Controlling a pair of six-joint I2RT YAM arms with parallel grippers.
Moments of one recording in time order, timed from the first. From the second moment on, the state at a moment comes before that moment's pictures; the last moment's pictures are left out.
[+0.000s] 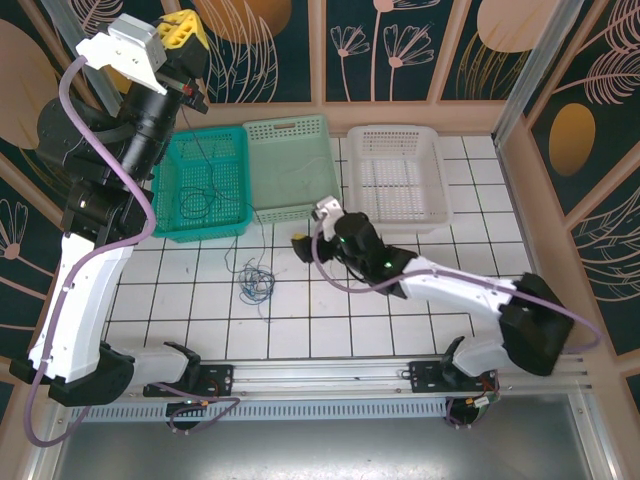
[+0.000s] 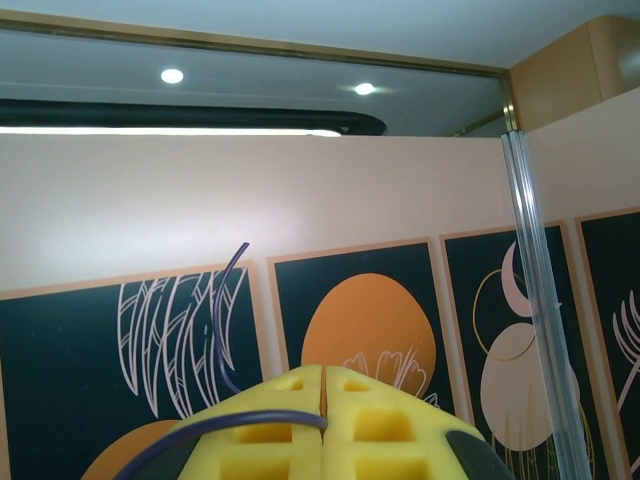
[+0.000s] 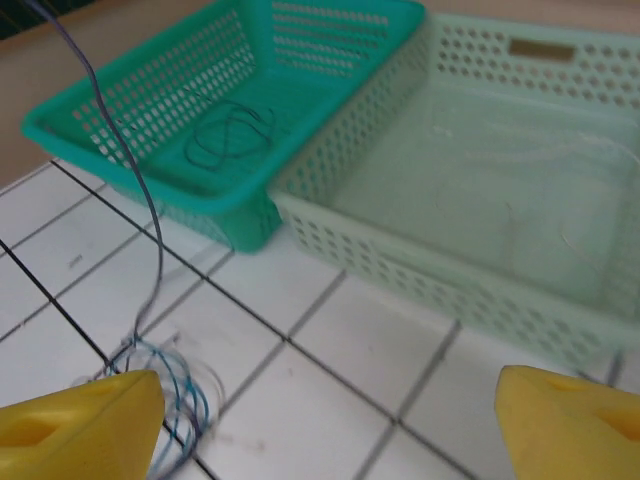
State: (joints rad) left arm -0.46 1.29 1.91 -0.08 0.07 0.10; right arm 0.94 1.44 0.89 0.16 0.14 0.15
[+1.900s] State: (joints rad) left arm -0.46 0.97 1.03 0.07 0.11 -0.03; right arm 0.65 1.86 1.79 -0.01 -0.37 0.24
